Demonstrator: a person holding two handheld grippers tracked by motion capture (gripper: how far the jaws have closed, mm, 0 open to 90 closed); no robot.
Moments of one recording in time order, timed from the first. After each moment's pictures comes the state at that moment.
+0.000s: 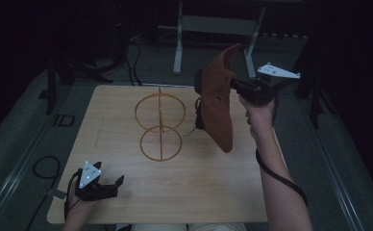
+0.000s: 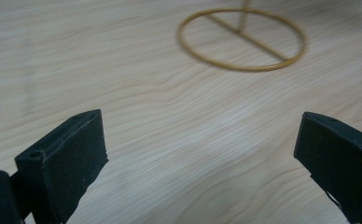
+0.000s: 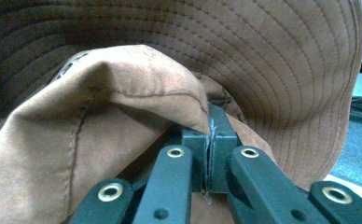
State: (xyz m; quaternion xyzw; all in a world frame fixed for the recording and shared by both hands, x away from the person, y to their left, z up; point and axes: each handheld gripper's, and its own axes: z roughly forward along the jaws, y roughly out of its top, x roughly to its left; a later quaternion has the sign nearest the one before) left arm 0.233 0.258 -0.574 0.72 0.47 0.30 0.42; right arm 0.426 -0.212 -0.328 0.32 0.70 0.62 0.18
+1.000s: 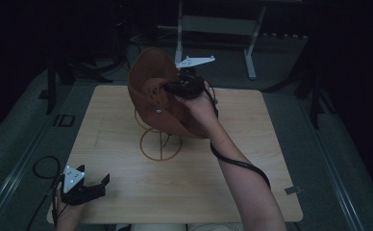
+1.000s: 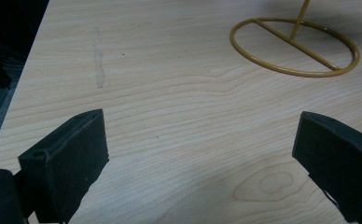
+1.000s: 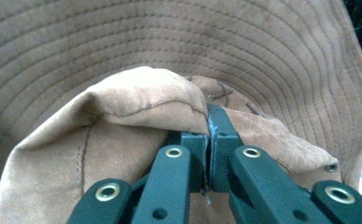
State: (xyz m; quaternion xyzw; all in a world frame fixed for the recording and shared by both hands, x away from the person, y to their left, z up) left arm 0.220 0.279 -0.578 0.67 0.52 0.32 0.43; right arm 0.442 -0.044 -0.338 0.24 0.81 0.52 0.12
